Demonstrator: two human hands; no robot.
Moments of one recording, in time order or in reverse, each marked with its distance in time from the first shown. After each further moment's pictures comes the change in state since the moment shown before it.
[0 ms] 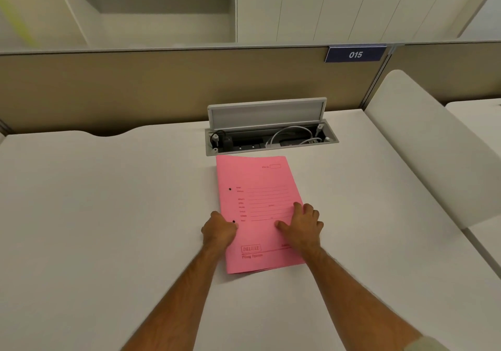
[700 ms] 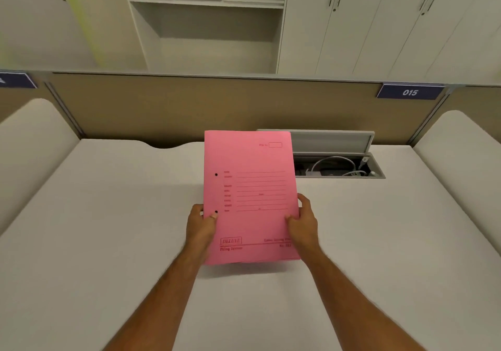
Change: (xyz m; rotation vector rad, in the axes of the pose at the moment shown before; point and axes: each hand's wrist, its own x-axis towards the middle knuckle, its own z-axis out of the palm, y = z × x) left_hand 0.031 -0.026 -0.136 -0.516 0.229 0.091; right_hand 0.006 -0.126 -0.005 0.789 -0.061 -0.122
